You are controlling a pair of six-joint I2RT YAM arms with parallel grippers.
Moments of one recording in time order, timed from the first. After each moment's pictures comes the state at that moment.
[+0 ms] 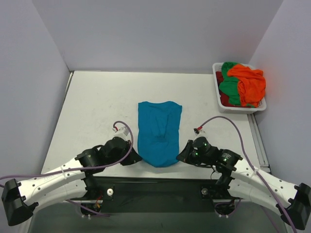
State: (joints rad) left arm -0.99 0.78 0.55 -0.48 -0.08 -1.05; right arm 0.89 0.74 0.46 -0.49 0.05 1.02
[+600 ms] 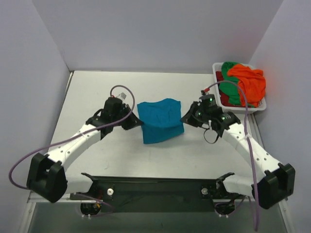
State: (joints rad) left arm -0.53 1.20 0.85 -0.33 0.22 -0.93; right arm 0.49 1.12 0.92 -0.56 -0.07 0.80
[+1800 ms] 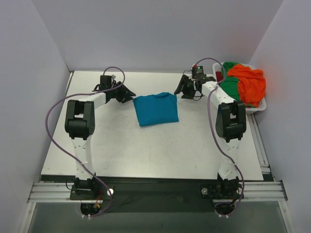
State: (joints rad) left arm -0.13 2.21 1.55 -0.07 0.53 -0.93; right arm 0.20 2.21 1.80 -0.49 -0.29 0.57
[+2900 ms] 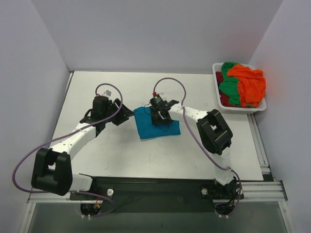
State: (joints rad) left arm -0.25 1.39 0.85 -0.07 0.31 -0.92; right arm 0.68 2.12 1.53 -0.51 0.24 0.42
